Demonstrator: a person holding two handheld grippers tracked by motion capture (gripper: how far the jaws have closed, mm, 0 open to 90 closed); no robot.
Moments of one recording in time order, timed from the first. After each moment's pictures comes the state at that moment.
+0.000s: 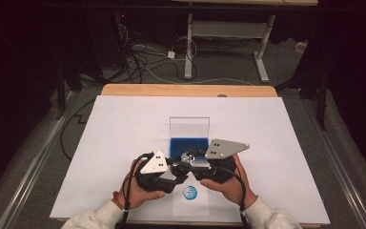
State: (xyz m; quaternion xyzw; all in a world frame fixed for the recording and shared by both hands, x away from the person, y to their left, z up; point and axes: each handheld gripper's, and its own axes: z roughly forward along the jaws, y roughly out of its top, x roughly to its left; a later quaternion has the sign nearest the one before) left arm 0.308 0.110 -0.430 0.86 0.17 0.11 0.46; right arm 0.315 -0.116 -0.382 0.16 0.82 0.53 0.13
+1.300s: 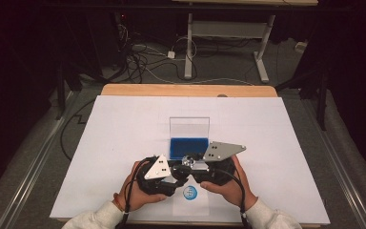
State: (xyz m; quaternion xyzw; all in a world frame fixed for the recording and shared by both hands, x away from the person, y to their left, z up) left arm 0.303 0.106 -0.436 0.87 0.16 0.14 0.44; right arm 0.313 -0.115 -0.388 0.17 0.84 0.51 0.12
